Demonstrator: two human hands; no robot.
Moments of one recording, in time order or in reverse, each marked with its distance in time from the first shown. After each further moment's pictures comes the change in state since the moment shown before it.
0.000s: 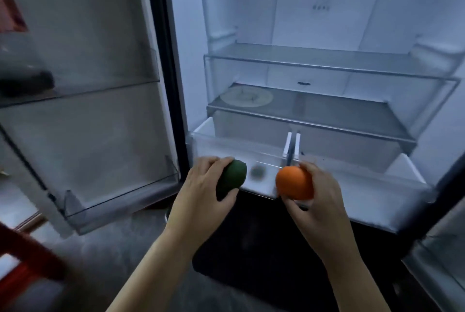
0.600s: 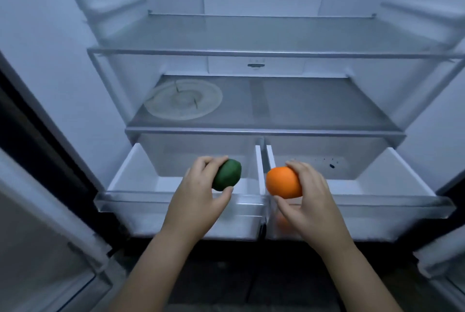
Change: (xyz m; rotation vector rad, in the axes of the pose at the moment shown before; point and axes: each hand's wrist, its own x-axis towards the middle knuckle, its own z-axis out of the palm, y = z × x) left_hand 0.210 -0.085 0.164 -0.186 -0.299 0.105; right_hand 0.140 0.132 0.075 -0.176 -0.049 0.236
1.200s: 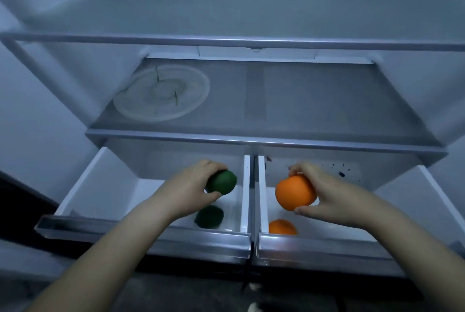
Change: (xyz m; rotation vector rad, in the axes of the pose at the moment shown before) left_hand 0.105 -0.045 0.062 0.163 -0.515 -0.041; right_hand 0.111 0.113 -0.030 -0.125 -0.749 0.047
